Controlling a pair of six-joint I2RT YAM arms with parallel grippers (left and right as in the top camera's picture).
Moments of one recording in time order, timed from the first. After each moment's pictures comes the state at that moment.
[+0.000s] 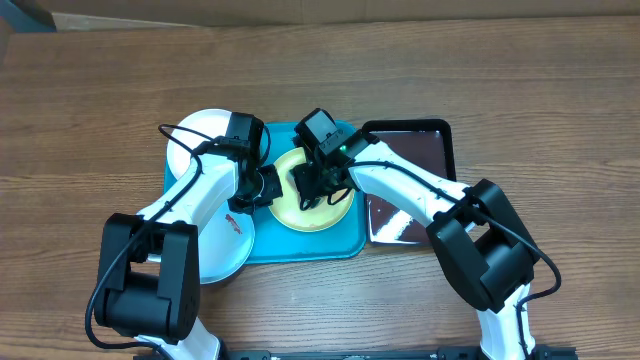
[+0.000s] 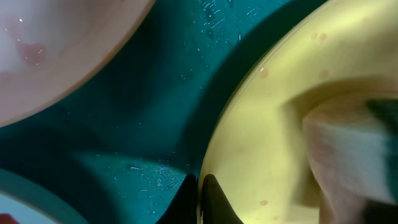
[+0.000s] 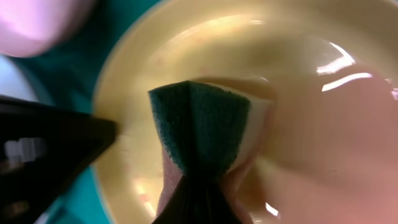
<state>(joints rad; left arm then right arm) -0.20 1.80 1.08 -0.71 0.12 -0.47 0.69 2.10 1.53 -0.65 -0.28 0.38</state>
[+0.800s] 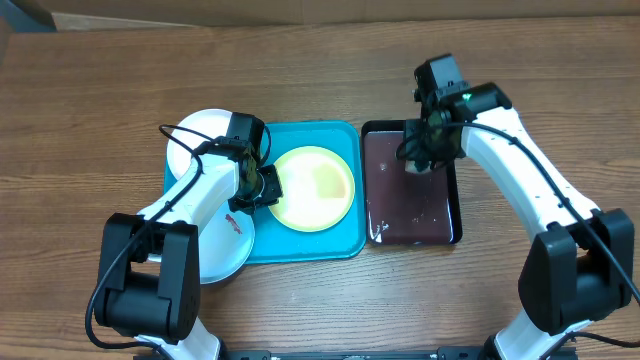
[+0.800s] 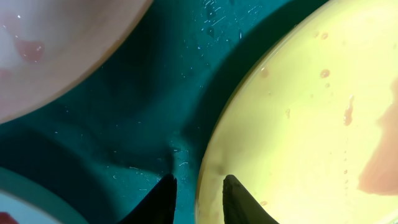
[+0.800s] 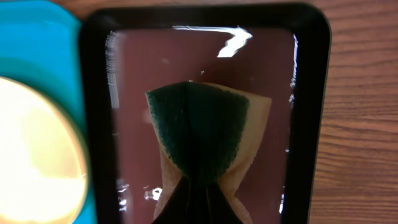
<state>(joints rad) -0.20 1.80 1.08 -0.71 0.12 -0.47 0.30 1.83 1.46 -0.95 -0.01 0.30</state>
